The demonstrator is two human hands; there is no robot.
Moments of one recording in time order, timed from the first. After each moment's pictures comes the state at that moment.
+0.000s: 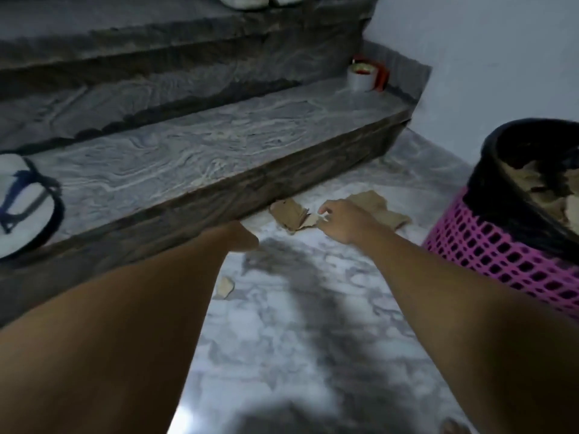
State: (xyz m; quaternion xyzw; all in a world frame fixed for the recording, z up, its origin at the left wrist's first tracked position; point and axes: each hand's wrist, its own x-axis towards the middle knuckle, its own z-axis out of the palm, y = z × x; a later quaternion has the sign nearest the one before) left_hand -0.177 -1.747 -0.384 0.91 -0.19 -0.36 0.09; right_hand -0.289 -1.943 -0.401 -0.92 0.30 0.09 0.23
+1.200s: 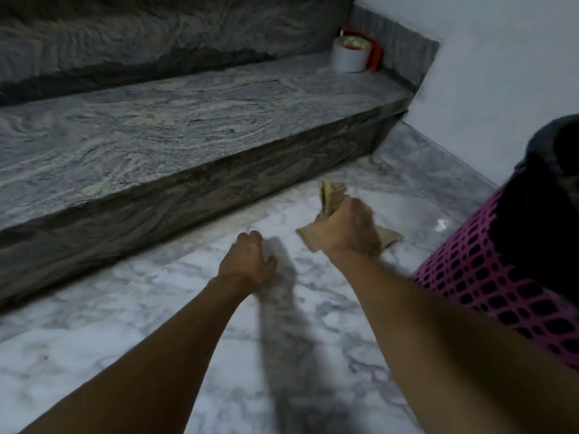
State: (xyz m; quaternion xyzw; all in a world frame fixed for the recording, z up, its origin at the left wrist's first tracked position) left_hand -0.179 -1.872 -0.520 0.91 -0.29 -0.21 0.23; right_hand -0.253 -2.024 -0.479 -0.81 0.52 -0.12 0.24
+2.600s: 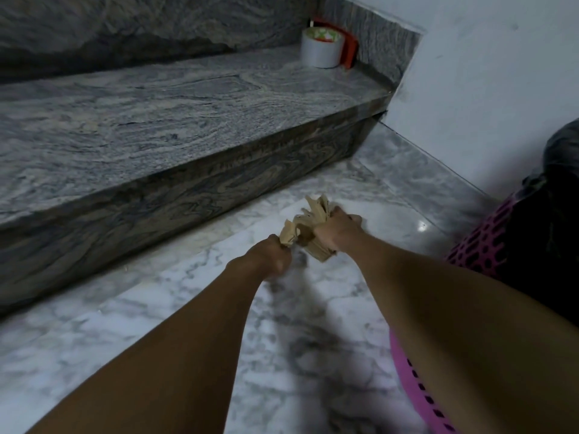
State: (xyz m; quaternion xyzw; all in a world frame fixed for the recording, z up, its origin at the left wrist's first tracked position) left_hand -0.161 -1.997 -0.544 0.85 -0.32 -0.36 0.20; right_hand -0.228 -2.137 -0.520 -0.86 0.45 0.15 0.19
